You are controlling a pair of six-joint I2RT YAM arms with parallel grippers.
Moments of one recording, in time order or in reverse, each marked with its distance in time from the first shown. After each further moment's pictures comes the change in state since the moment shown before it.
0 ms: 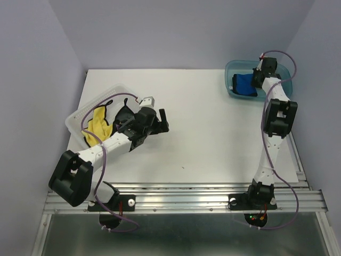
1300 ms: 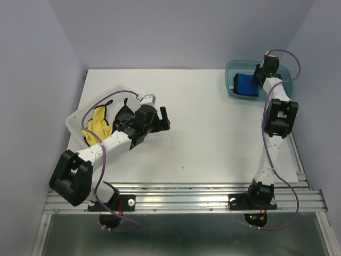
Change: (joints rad) left arm 0.006 0.002 0.029 0.001 0.032 0.014; right arm -0.014 -0.011 -0.004 0.074 0.003 0.137
